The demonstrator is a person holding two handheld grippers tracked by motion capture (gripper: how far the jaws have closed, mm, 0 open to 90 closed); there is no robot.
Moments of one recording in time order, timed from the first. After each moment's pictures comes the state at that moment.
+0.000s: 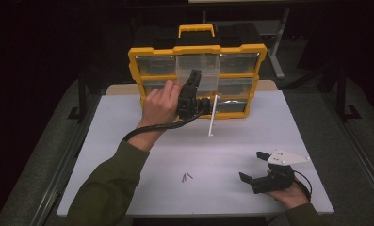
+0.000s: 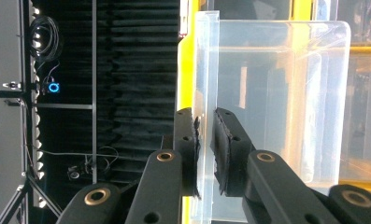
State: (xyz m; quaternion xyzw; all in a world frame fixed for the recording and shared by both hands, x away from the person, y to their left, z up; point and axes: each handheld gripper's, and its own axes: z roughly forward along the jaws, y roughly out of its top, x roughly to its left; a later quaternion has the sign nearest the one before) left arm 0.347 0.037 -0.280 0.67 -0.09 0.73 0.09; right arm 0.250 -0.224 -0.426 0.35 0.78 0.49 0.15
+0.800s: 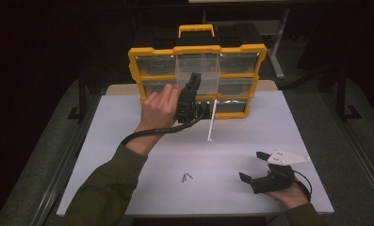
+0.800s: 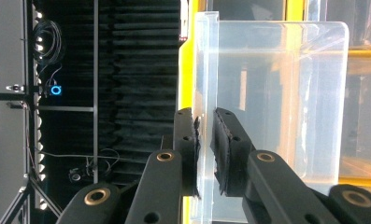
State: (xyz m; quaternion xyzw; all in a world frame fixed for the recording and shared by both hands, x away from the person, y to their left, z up) left arm 0.336 0.039 -0.282 0.67 -0.10 0.73 0.09; right arm 0.250 -0.224 -0.426 0.35 0.78 0.49 0.15
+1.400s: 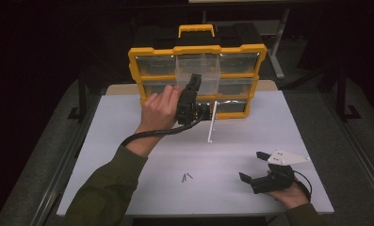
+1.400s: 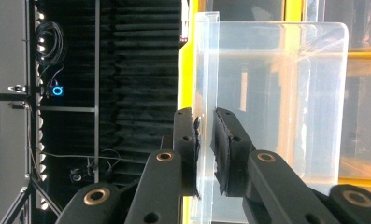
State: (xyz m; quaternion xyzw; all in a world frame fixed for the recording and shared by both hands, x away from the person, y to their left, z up) left arm 0.334 0.039 -0.284 0.66 -0.10 0.73 0.10; right arm 0.250 -0.224 -0.426 0.35 0.78 0.49 0.15
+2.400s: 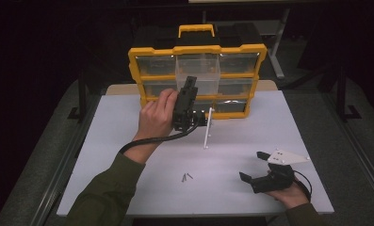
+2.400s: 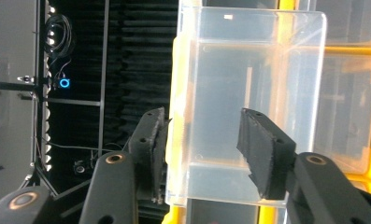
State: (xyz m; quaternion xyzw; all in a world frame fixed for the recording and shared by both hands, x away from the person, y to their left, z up) left arm 0.328 0.049 -0.304 0.65 -0.08 0.74 0.11; right arm 0.251 -0.224 -0.427 0.36 0.78 0.49 0.15
